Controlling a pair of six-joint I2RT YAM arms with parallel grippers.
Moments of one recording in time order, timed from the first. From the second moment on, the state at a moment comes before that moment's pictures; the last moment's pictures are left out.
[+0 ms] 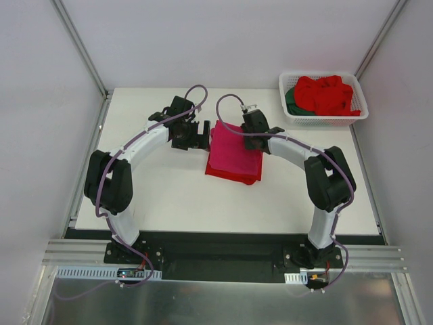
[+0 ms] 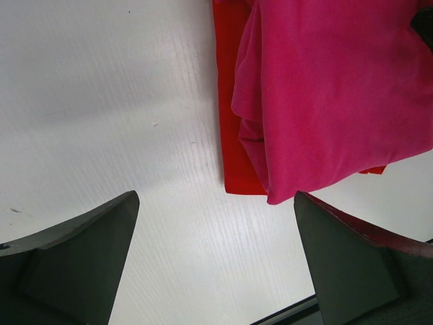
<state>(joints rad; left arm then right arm) -0.42 1.76 1.41 -0.66 0.20 -0.31 0.54 1.88 1.31 -0.28 0.23 0.22</state>
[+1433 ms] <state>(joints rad) -0.43 1.76 1.41 -0.66 0.21 -0.31 0.55 1.84 1.34 -0.33 0.29 0.20</state>
